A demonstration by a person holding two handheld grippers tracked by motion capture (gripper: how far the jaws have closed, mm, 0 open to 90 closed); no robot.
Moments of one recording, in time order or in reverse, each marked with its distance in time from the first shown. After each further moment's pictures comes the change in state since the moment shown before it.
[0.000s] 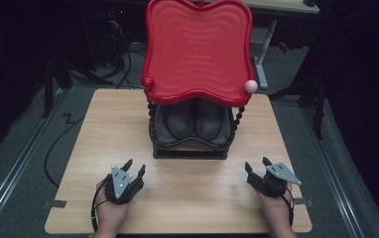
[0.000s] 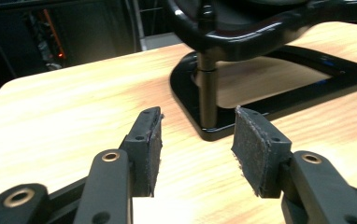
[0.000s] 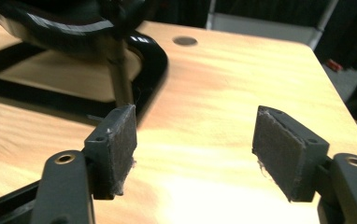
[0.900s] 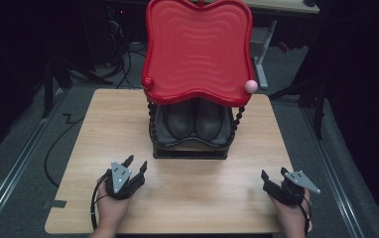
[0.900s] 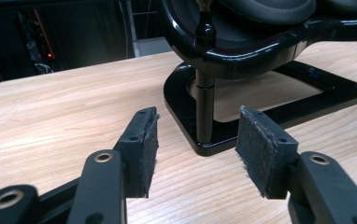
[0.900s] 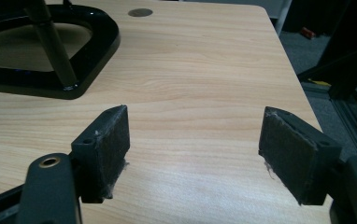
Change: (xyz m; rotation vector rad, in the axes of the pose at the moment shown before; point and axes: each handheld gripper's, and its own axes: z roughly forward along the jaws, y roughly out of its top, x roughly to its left) left arm 0.003 0.007 0.004 -0.008 -0.033 0.000; right arm -0.038 -0.022 -0.023 0.067 -0.082 0.081
